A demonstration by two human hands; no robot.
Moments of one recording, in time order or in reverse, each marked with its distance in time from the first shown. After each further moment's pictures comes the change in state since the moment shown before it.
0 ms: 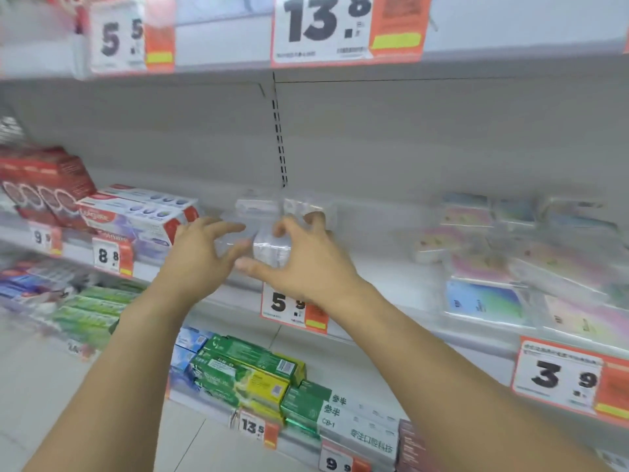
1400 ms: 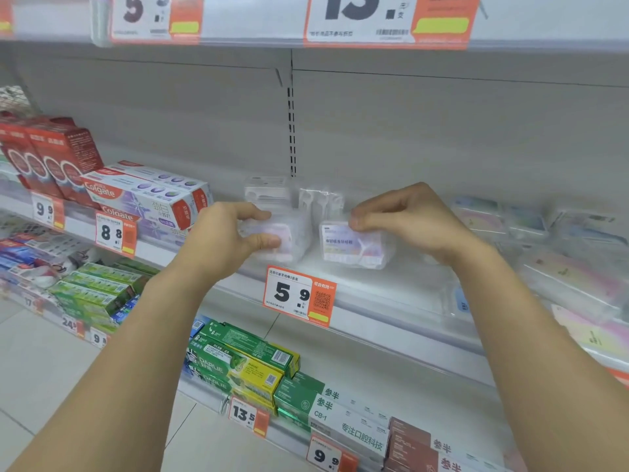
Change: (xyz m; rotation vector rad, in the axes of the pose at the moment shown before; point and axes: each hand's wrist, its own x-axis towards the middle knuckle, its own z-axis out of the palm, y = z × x) left_hand 0.000 0.023 0.001 -0.205 0.026 -0.014; right_hand 0.007 0.077 -0.087 0.561 -0.072 0.096
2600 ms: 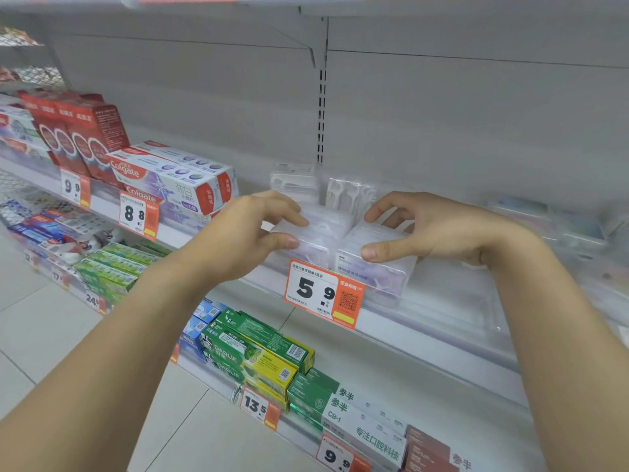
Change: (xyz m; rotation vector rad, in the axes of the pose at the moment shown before) left_hand -0.002 -0.013 -0.006 -0.023 -0.171 0.253; right_hand 0.012 -0.008 0.012 -0.247 -0.357 0.106
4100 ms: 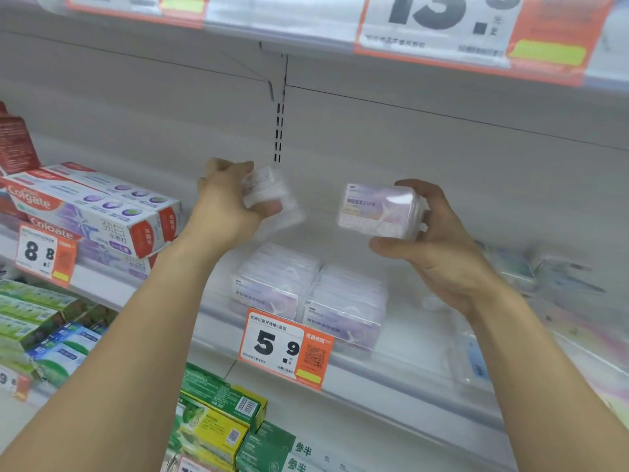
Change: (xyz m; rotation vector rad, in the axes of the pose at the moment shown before) left_hand 0.103 -0.013 0.011 -0.163 0.373 -0.190; right_hand 0.003 0.019 -0.014 0.513 0.572 -0.222
